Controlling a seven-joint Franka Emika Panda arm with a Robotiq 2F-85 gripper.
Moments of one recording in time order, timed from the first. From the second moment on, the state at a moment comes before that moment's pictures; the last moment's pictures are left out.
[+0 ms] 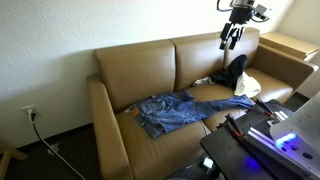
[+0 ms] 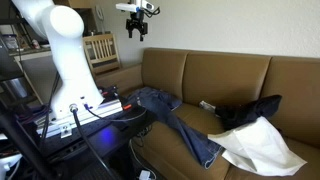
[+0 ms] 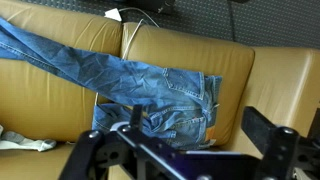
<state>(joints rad) 0.12 -0.34 -0.07 -2.51 0.20 2.06 -0.24</state>
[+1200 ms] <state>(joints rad) 0.39 0.35 0.14 -2.32 -0.11 2.76 0.58</state>
